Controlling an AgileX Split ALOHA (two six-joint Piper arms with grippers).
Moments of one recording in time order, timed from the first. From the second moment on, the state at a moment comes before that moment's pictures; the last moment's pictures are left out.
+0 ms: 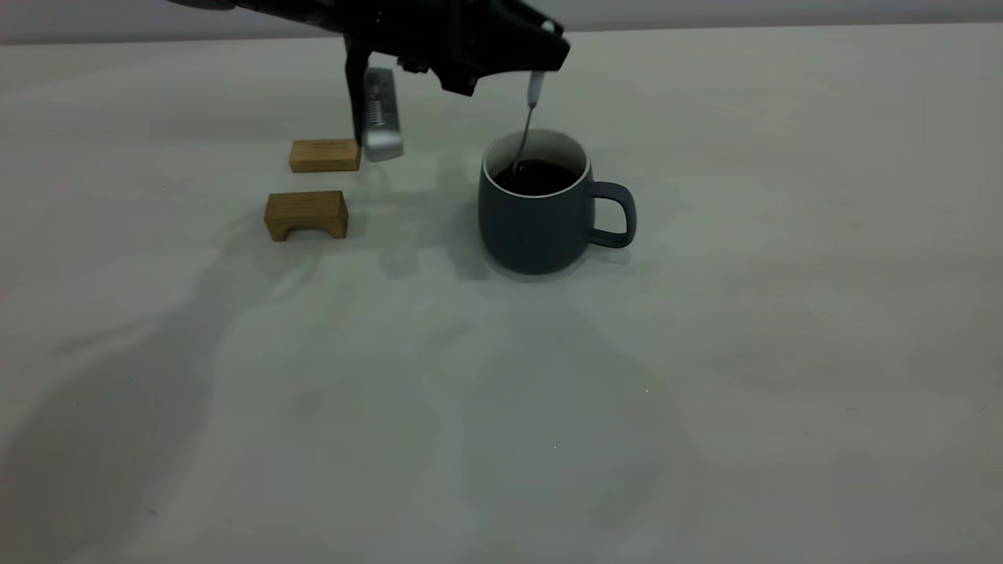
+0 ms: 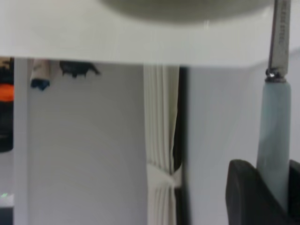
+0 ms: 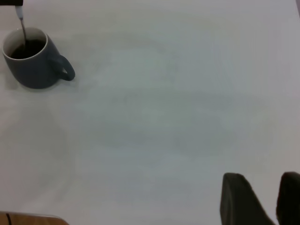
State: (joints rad) left arm -0.28 2.44 -1.53 -1.63 0.81 -0.79; right arm 0.06 0.02 -0.47 0.01 1.13 -0.04
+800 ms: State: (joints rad) left arm -0.28 2.44 -1.53 -1.50 0.80 -0.85; right arm 0.06 0.02 -0.47 0.01 1.13 -0.04
